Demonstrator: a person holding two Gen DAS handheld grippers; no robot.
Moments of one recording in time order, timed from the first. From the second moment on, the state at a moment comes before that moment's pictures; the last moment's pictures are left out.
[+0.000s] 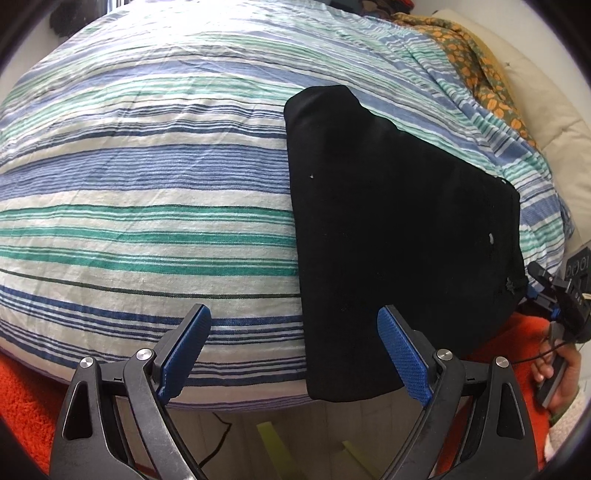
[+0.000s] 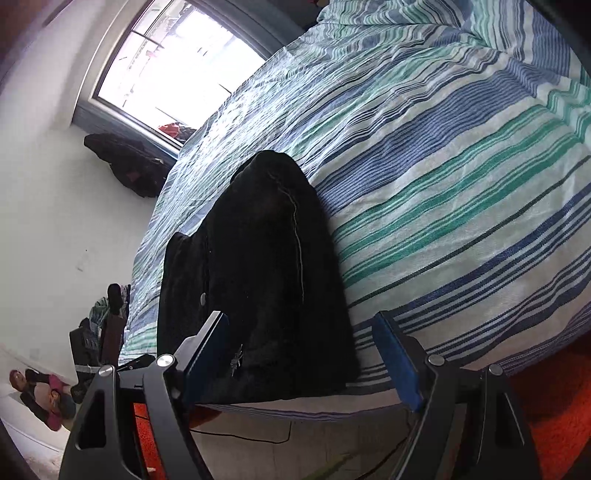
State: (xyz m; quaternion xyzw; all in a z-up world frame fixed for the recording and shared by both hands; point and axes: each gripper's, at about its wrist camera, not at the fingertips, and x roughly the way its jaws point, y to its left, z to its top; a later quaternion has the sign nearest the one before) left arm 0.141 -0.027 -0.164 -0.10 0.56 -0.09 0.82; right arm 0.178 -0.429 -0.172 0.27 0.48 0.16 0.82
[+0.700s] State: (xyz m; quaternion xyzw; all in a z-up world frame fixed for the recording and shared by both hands) left arm 0.134 -0.041 -0.153 0.00 0.53 -0.04 0.85; right arm 0.174 -0.433 -0.177 0.27 0.48 0.13 0.82
